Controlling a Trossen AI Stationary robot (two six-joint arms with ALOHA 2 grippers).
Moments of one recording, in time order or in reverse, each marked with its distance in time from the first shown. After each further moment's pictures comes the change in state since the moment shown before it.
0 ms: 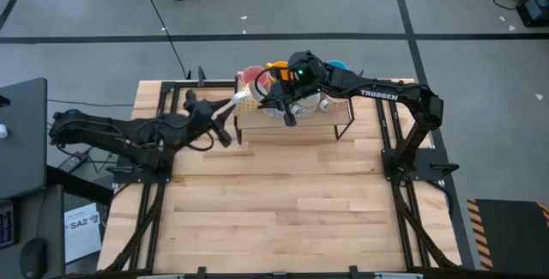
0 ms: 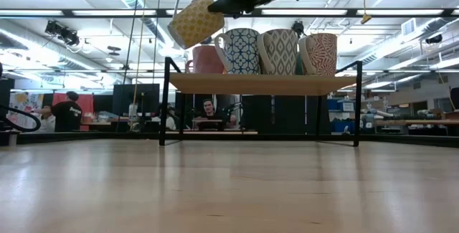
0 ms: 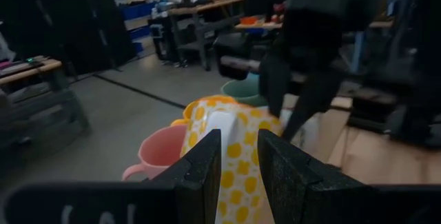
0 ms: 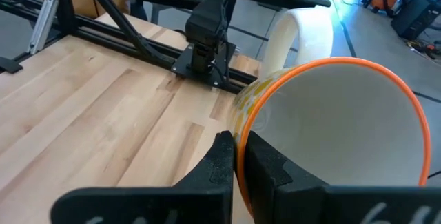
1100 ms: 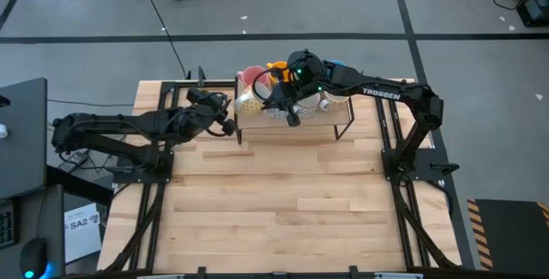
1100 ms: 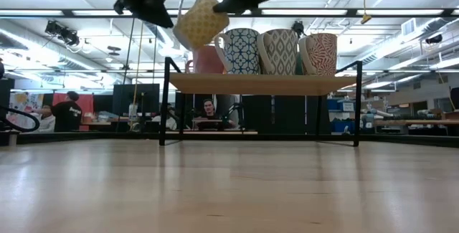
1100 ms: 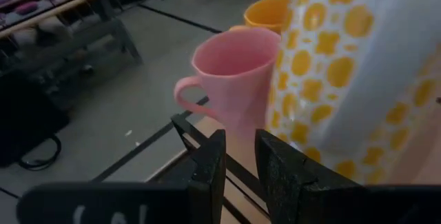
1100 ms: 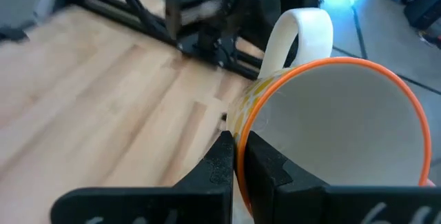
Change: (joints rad) left arm 0.195 0.079 0.000 -0.304 0.036 -0.185; right arm 0.003 0.000 0.065 -0.158 0.027 -0.086
